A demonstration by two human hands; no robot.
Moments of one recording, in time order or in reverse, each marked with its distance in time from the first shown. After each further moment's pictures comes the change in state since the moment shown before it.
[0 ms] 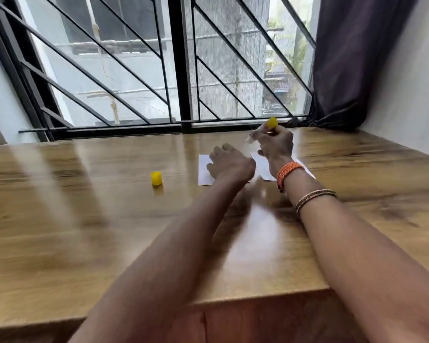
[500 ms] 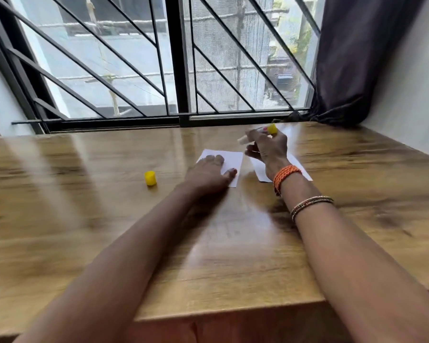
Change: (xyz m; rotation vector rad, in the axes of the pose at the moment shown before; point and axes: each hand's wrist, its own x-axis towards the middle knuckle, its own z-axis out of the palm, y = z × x) left_hand 0.021 -0.055 -0.006 0.240 -0.206 0.278; right_hand 0.008 0.009 -0.001 0.144 -0.133 0.162
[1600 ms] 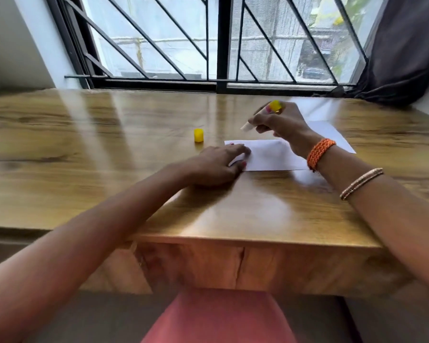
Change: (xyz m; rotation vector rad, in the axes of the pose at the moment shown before) left_hand -0.111 -0.050 -0.037 -0.019 -0.158 0.234; right_hand -0.067 -0.013 0.033 -0.442 -0.425 -0.163
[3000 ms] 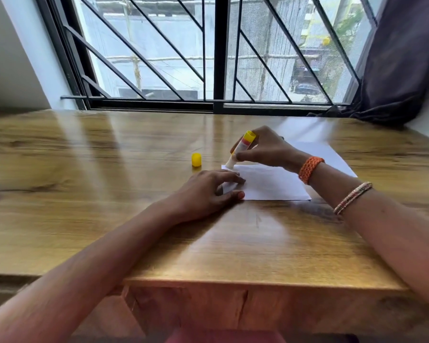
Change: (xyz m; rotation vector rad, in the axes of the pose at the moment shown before) left_hand -0.009 -0.016 0.002 -0.185 0.206 0.096; right_hand 0.019 -0.005 0.015 -0.374 -0.246 -0.179
